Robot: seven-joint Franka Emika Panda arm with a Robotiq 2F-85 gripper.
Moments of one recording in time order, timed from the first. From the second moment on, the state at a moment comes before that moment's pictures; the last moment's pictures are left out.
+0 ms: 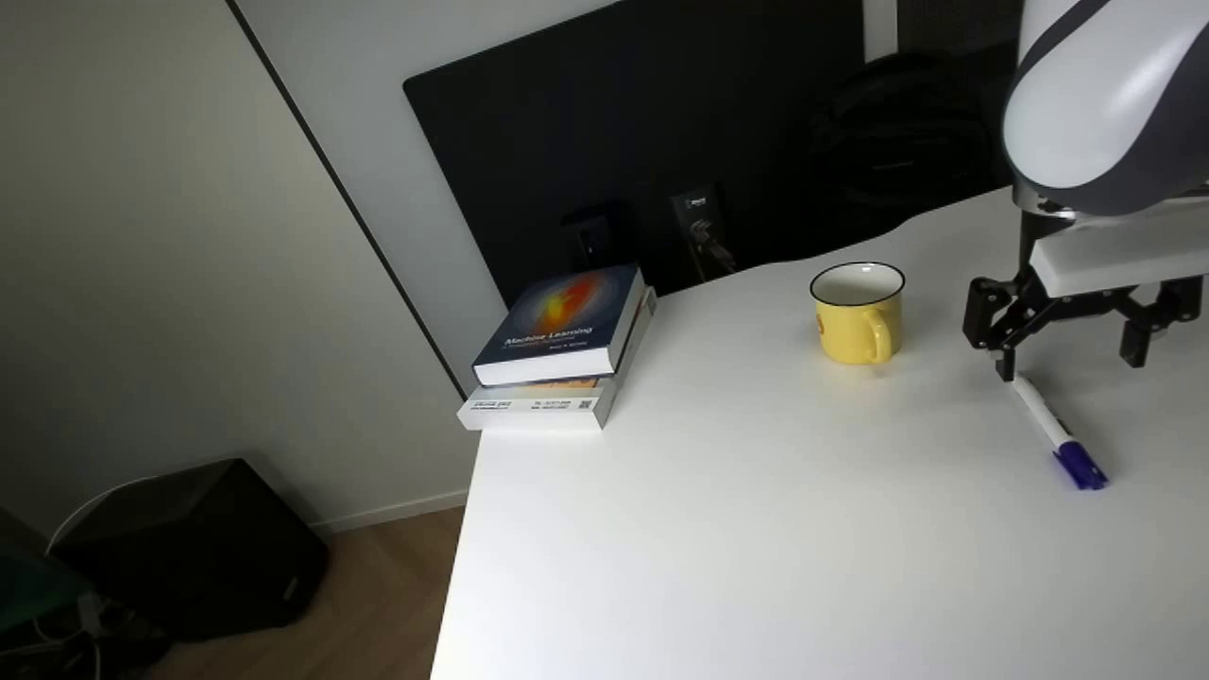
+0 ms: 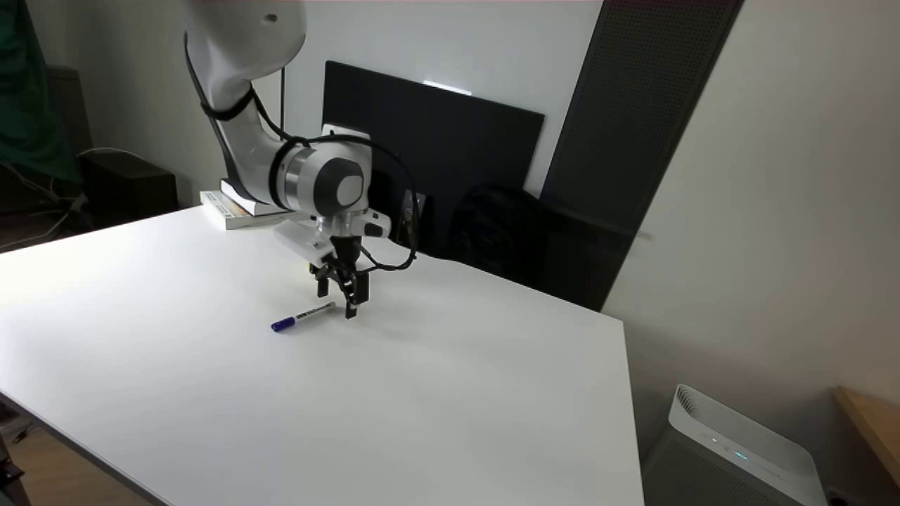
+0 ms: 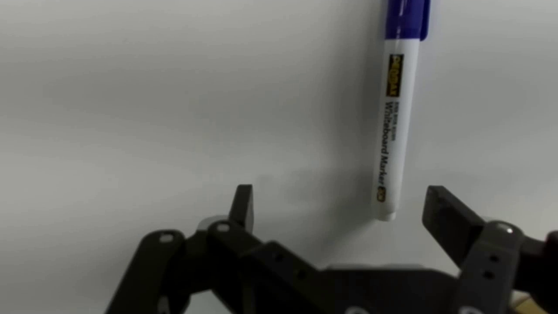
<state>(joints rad) 0.21 0.71 -0.08 -1.89 0.04 2.60 0.41</state>
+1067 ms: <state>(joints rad) 0.22 0.73 -0.08 -1.89 0.08 2.64 0.41</state>
